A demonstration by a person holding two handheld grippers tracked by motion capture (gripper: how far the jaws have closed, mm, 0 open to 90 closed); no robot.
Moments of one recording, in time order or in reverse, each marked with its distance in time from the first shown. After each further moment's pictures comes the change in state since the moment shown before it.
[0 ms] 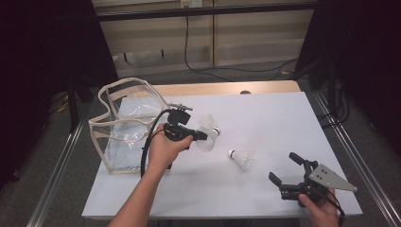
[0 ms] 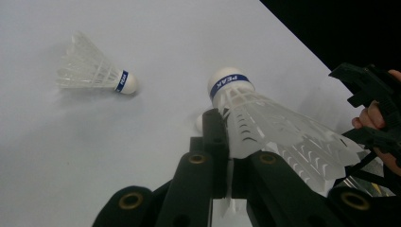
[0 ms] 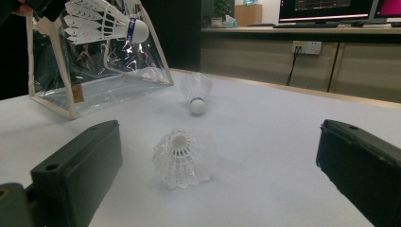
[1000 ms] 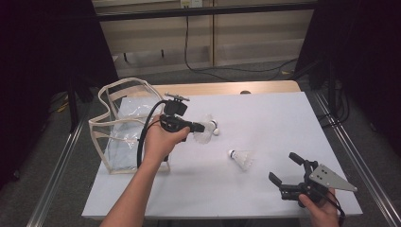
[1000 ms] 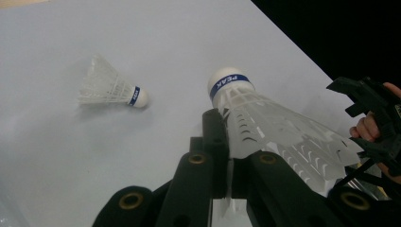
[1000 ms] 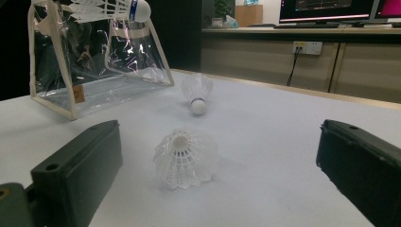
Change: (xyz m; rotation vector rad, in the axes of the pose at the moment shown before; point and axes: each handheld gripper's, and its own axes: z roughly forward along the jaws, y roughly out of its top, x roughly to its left) left arm 0.001 0.020 -0.017 -0.006 0.023 0.007; right arm 0.000 0.000 -0.001 0.001 0.004 -0.002
